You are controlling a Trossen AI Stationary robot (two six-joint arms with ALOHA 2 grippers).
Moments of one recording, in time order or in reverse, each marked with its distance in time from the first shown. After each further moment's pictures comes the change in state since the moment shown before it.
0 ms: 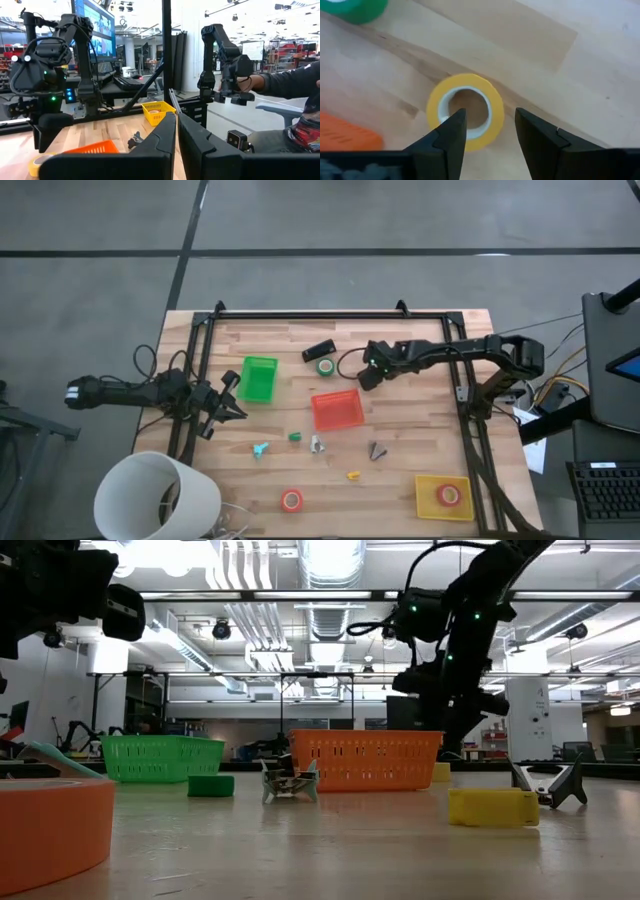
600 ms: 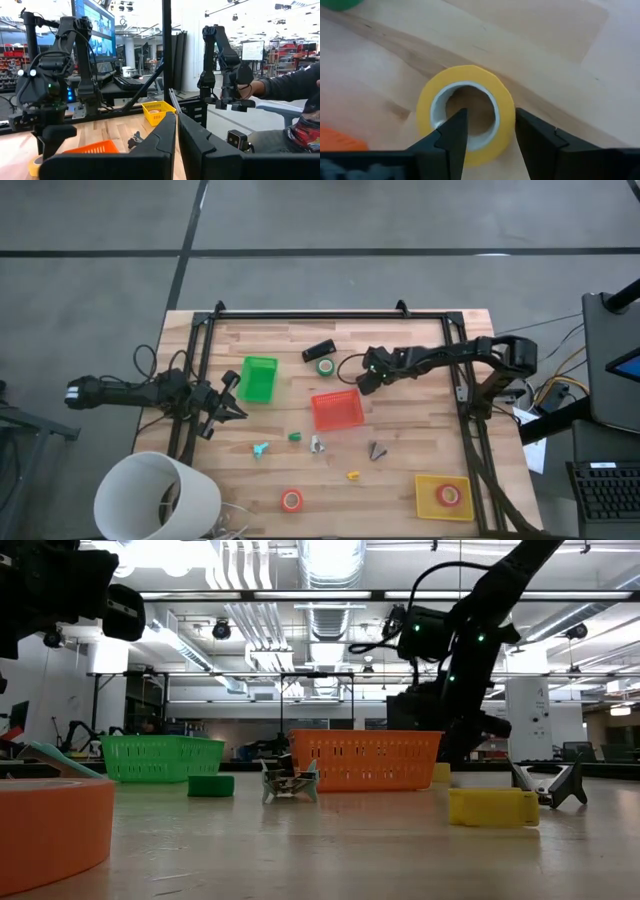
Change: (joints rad) left arm 0.000 0.000 0.000 0.000 0.000 0.000; right arm 0.009 0.060 -0.084 0.166 -0.016 0.019
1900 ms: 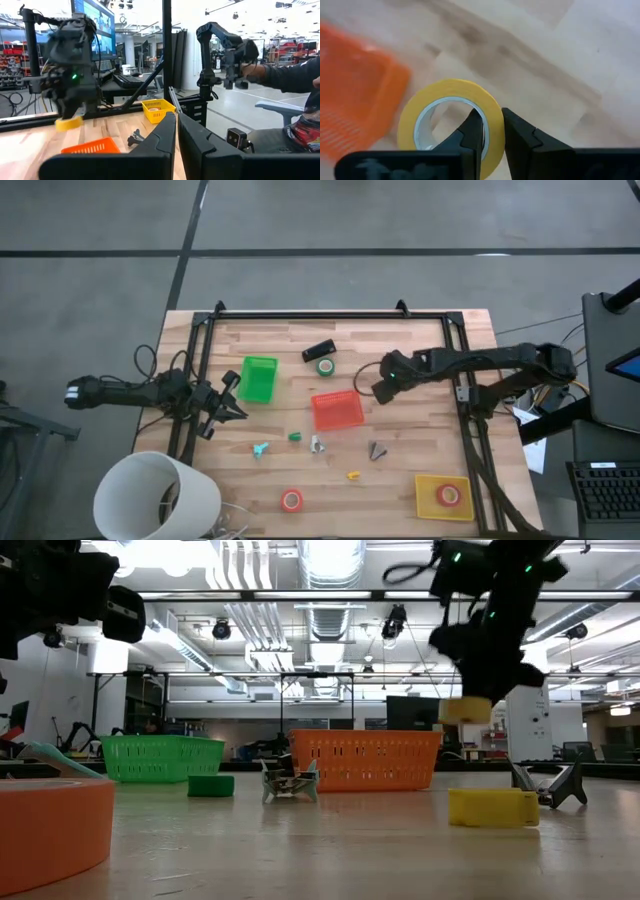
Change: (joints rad) left arm 0.000 0.003 0.000 -0.009 0.000 0.000; right arm 0.158 -0.323 0.033 -0.341 -0.008 0.058
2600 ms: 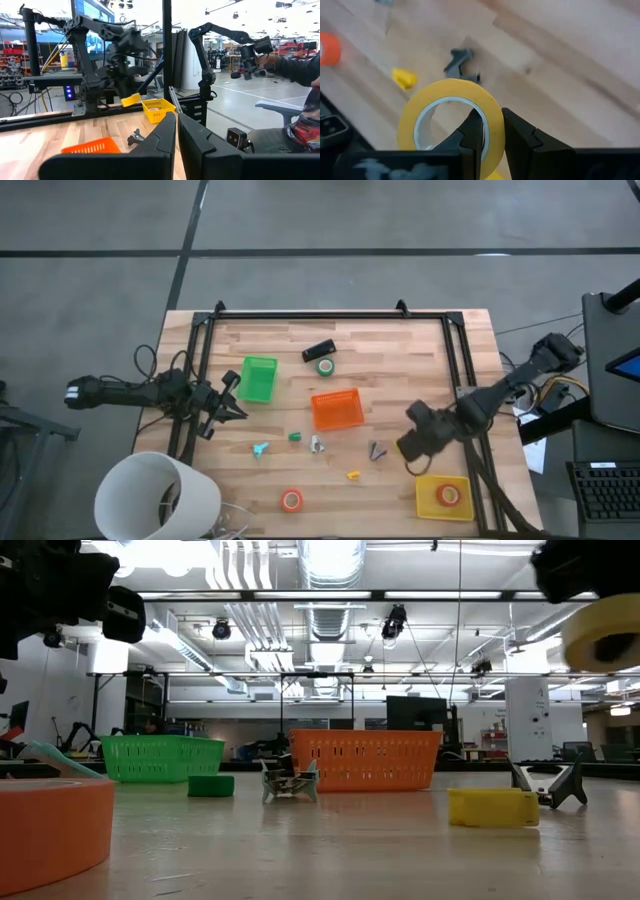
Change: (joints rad) left arm 0.000 0.001 0.000 0.000 0.000 0.000; right arm 0.699 -0.119 0.000 -0.094 0.035 0.687
